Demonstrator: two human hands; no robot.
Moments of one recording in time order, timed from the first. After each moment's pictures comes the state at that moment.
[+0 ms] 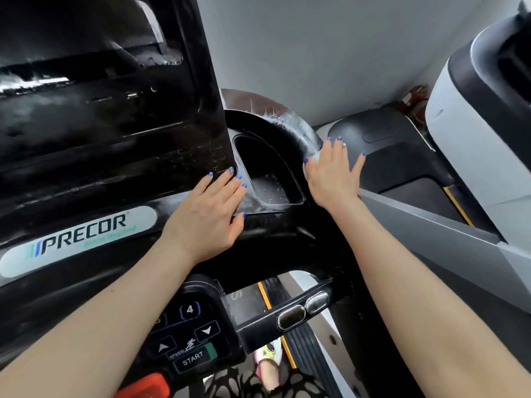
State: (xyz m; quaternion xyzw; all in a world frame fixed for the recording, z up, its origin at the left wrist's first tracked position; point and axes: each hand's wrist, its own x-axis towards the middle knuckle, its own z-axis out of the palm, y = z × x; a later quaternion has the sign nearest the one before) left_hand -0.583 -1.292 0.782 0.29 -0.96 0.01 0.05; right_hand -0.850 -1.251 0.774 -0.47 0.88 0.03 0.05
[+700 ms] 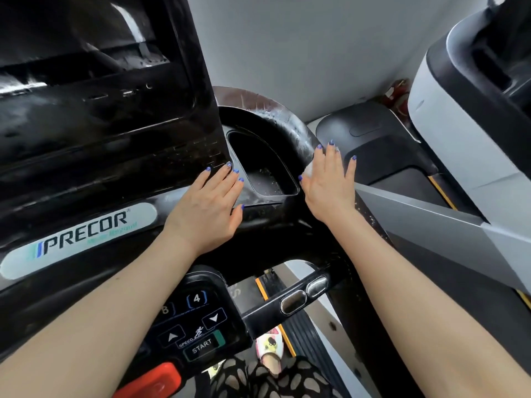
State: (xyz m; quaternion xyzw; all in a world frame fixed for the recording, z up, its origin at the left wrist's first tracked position) left_hand -0.582 -1.293 0.780 0.27 -0.96 0.02 0.05; right_hand -0.830 -1.211 0.775 -0.50 0.87 0.06 0.01
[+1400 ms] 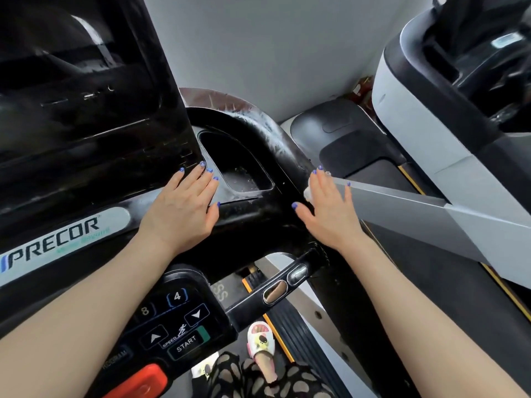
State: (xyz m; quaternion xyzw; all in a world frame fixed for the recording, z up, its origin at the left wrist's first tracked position) left_hand -0.582 -1.293 0.778 0.26 -0.96 0.01 0.05; right_hand -0.834 -1.123 0.786 -0.50 0.86 -0.02 0.11
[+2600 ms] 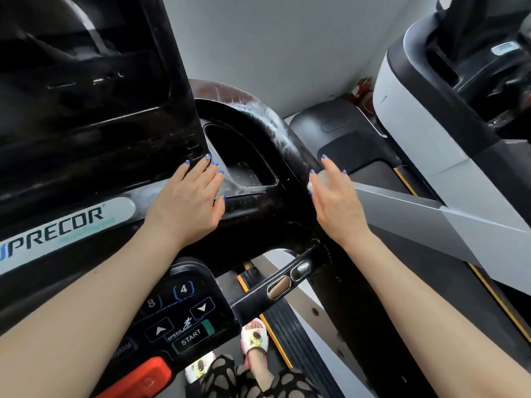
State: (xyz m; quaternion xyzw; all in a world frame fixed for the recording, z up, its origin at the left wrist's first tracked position) left_hand -0.582 -1.294 0.780 0.27 -0.96 0.00 0.05; right_hand -0.845 -1.125 0.772 -0.59 0.80 -0.05 -0.10
